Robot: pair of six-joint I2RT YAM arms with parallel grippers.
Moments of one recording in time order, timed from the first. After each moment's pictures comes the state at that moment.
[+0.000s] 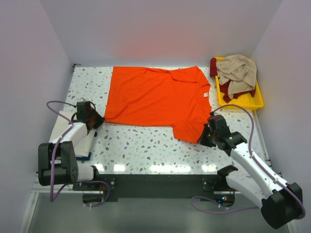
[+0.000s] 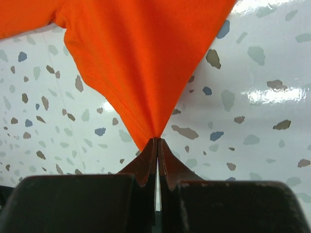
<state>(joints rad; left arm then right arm) 0.10 1.36 0.63 -0.12 0.06 -0.72 0.41 0.89 0.58 -0.64 0.03 0.65</state>
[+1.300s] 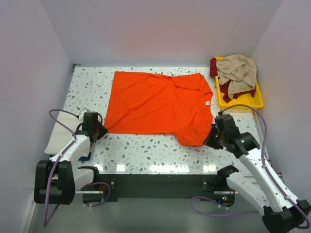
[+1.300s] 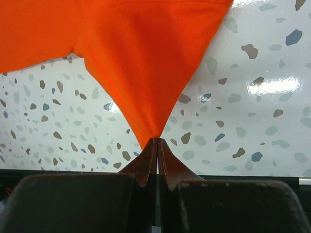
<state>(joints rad) -0.03 1.13 0.45 -0.21 -0.16 -0.76 0.41 0.75 0.76 -0.98 0.06 0.71</state>
